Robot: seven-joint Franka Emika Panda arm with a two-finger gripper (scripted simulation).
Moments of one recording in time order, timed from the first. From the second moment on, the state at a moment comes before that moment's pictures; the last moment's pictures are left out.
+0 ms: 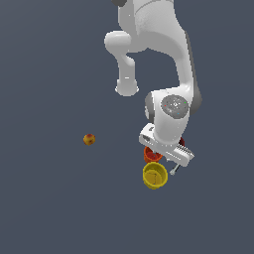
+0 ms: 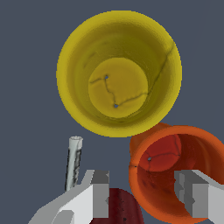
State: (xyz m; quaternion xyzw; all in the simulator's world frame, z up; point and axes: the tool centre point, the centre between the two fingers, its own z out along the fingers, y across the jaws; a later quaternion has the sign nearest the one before) arm 0.055 0.145 0.101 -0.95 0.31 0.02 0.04
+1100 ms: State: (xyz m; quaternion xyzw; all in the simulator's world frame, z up) arm 0.053 0.148 0.072 -0.95 0.31 0.02 0.04
